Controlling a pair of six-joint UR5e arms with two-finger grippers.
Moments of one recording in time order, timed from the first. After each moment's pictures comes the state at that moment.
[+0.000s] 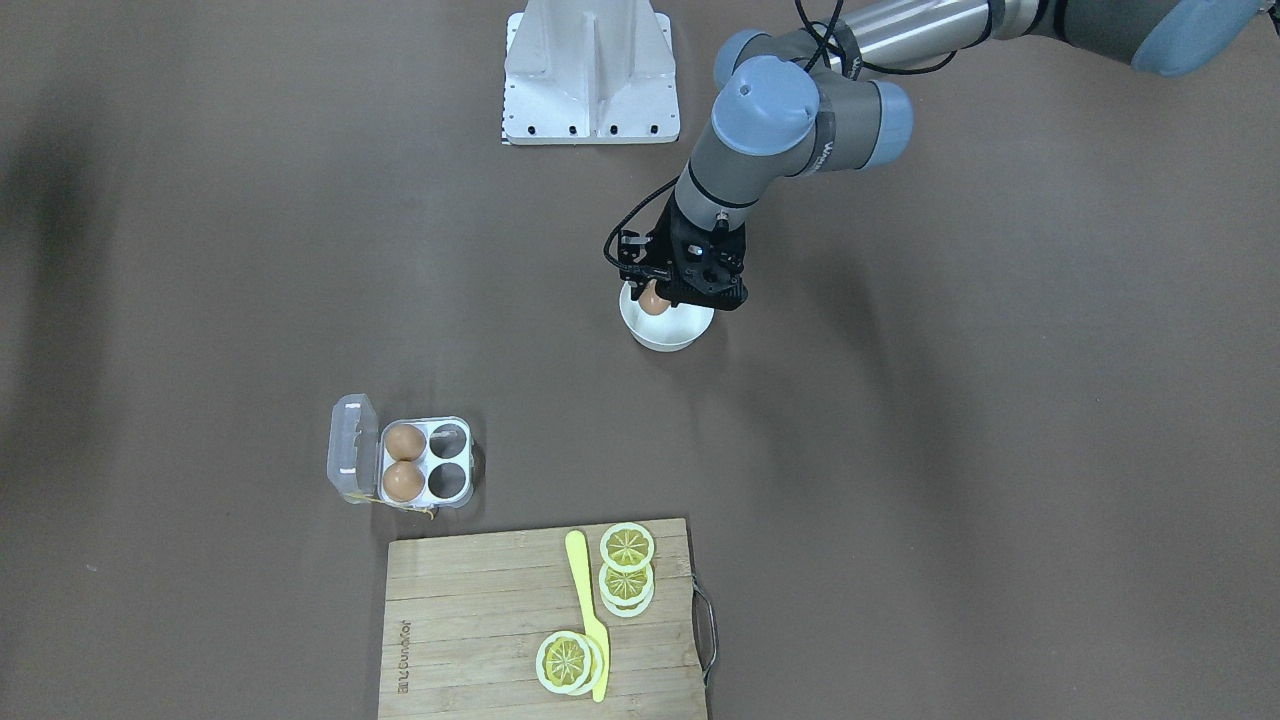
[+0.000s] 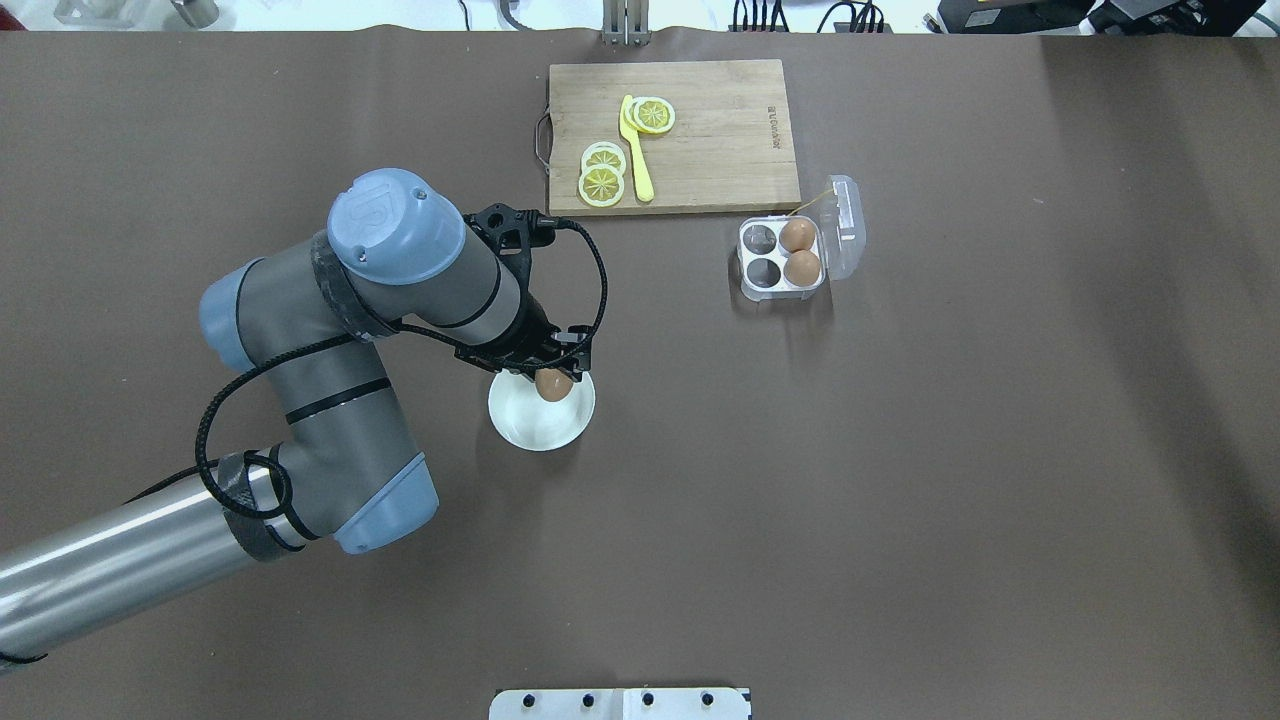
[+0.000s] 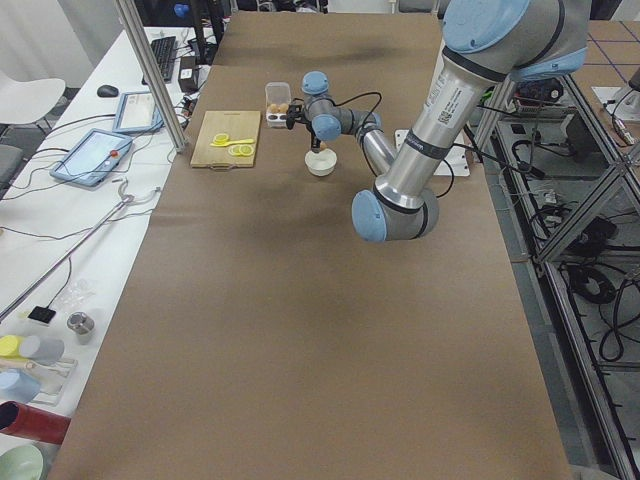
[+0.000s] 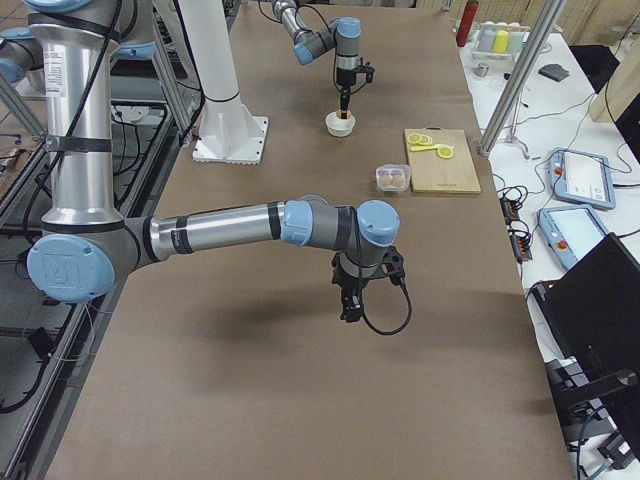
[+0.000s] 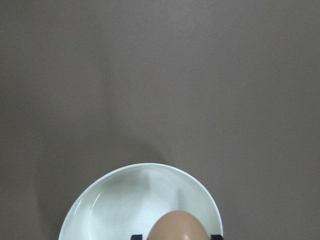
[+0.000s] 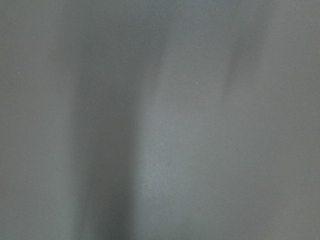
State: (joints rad) left arm -0.59 -2.24 -1.63 -1.85 -2.04 -1.19; right arm 1.48 -1.60 1.79 -1.88 2.33 -0.29
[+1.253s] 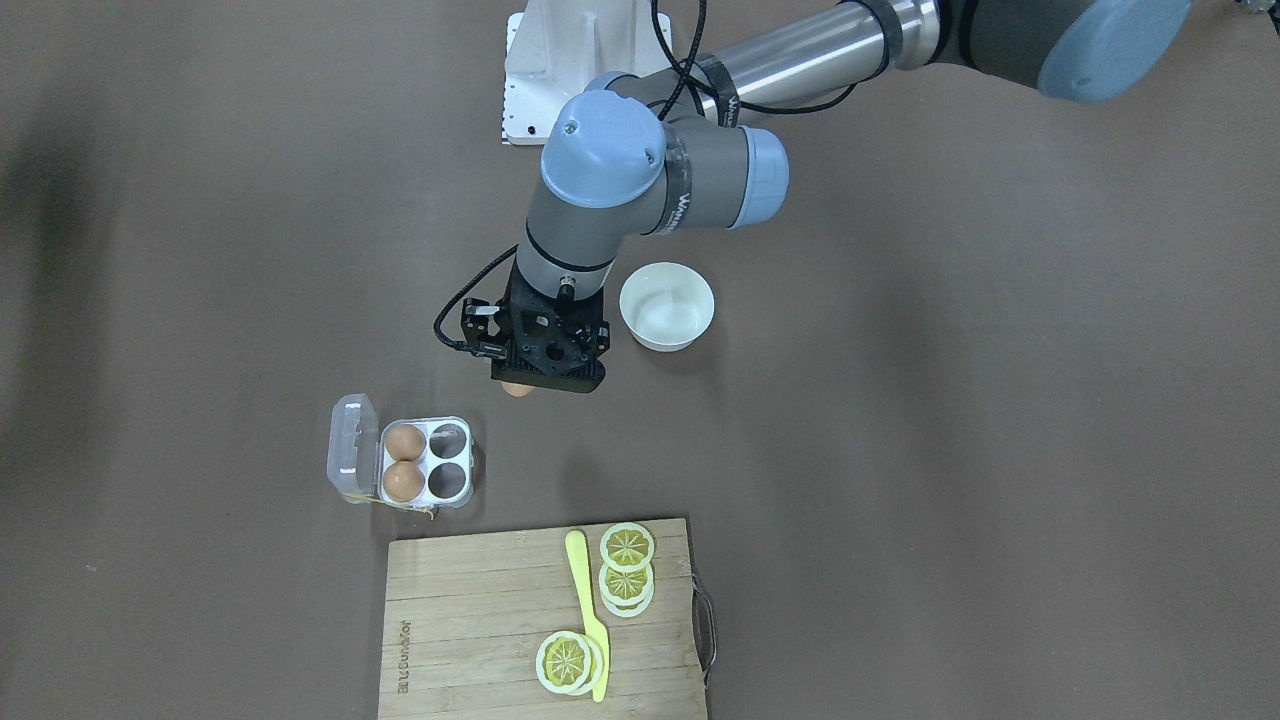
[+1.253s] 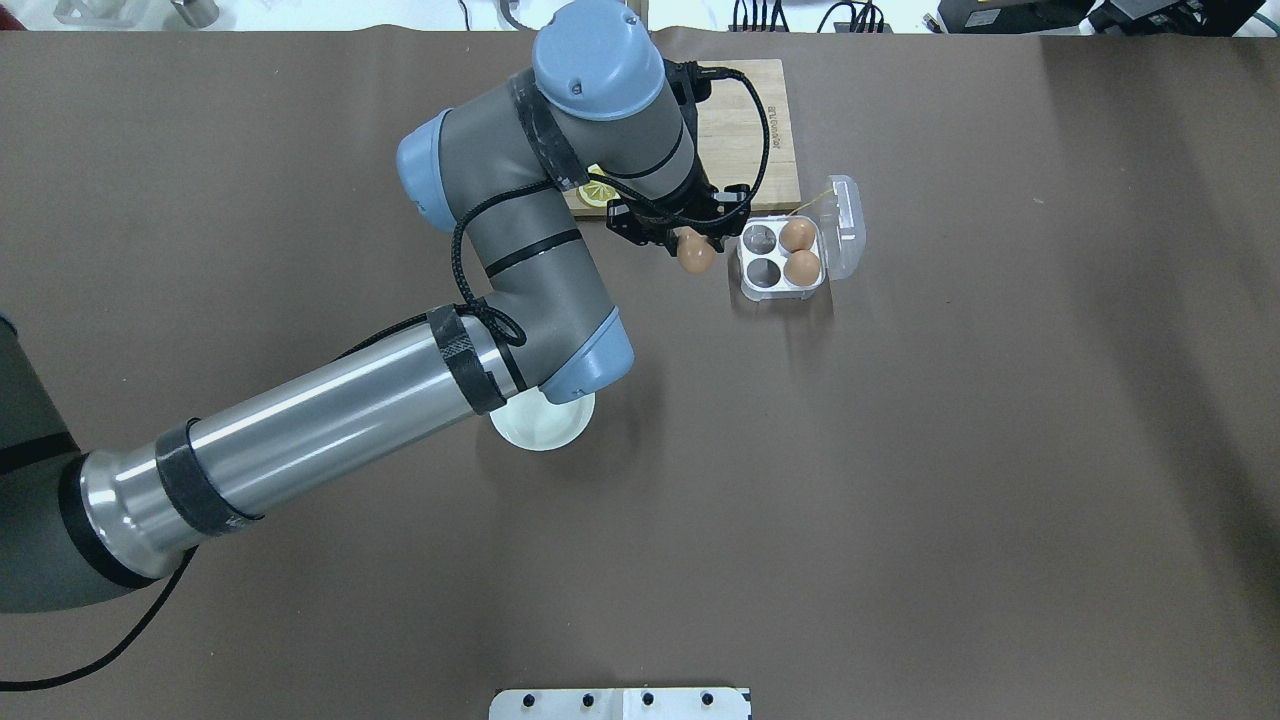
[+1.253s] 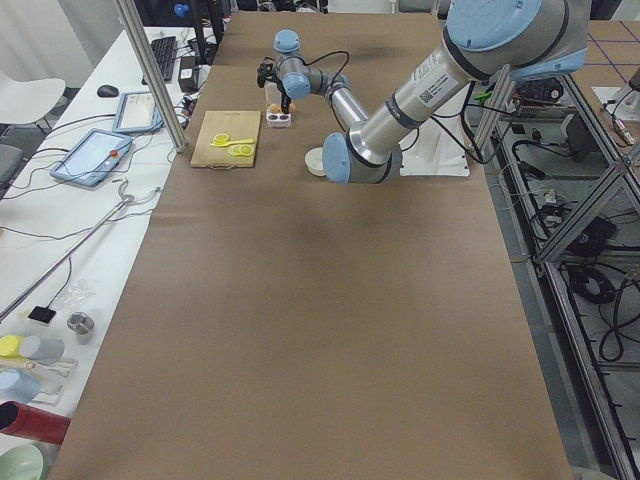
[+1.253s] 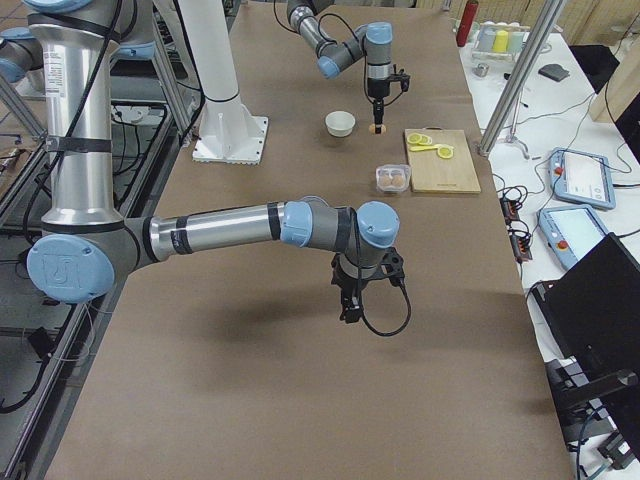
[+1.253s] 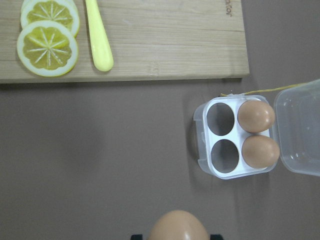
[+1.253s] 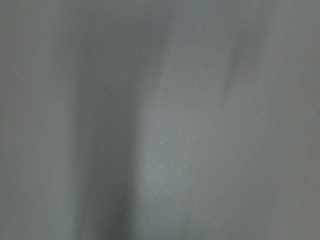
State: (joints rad) left arm -0.65 -2.65 -1.19 -1.93 -2.00 -1.20; right arm 1.48 -1.60 1.78 -1.88 2.33 -0.28
